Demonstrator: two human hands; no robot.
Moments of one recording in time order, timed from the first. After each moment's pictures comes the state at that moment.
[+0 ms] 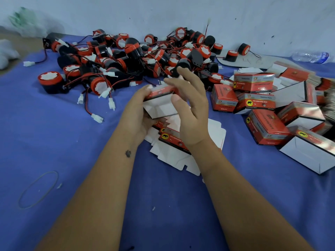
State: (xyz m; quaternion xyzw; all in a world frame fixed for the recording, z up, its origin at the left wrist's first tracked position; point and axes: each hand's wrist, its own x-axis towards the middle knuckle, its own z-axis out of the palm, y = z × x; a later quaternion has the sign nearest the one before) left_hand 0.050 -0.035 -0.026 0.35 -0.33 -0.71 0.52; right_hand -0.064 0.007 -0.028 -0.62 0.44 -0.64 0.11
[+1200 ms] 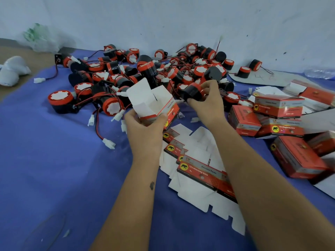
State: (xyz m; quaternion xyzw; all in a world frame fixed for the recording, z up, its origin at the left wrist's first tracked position) left_hand 0.051 -0.062 -0.042 0.48 -0.38 -0.46 0.64; right_hand -0.115 -0.118 -0.025 -0.55 0.65 -0.52 0.12
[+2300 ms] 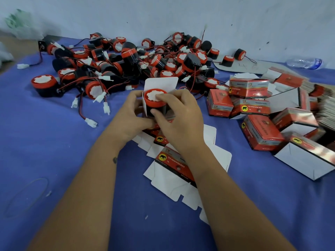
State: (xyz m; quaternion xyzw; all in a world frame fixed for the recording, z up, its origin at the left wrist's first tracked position) left_hand 0.075 -0.051 -0.044 0.38 -0.66 -0.50 0.41; right_hand -0.064 0.006 -0.029 -0.67 0.57 -0.46 -0.09
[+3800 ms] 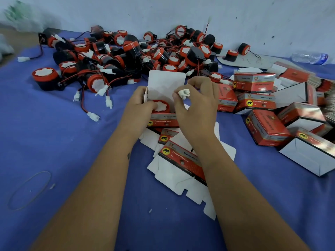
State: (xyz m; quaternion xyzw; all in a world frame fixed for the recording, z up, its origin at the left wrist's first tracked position) left_hand 0.053 -0.044 -0.040 0.45 -0.59 -0.48 0.46; right_hand -0.082 -0.002 -0.032 -0.61 0.60 -0.49 -0.15
